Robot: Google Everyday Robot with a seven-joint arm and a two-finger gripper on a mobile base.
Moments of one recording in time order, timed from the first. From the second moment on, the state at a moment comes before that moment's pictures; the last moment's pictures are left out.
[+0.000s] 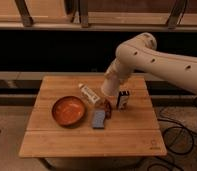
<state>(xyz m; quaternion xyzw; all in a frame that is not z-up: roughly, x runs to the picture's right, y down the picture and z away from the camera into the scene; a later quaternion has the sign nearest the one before) 0.088 -0.055 0.694 -0.12 0.07 0.82 0.56</state>
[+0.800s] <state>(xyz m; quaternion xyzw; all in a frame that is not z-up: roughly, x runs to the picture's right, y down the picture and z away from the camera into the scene) 0.155 -0.054 0.721 -0.06 0.13 0.82 0.56</state>
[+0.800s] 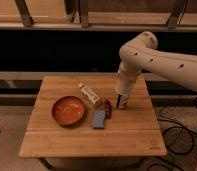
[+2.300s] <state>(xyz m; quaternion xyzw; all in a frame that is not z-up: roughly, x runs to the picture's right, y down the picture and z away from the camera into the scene) 0.167 -0.033 0.740 -0.08 0.10 0.85 0.51</state>
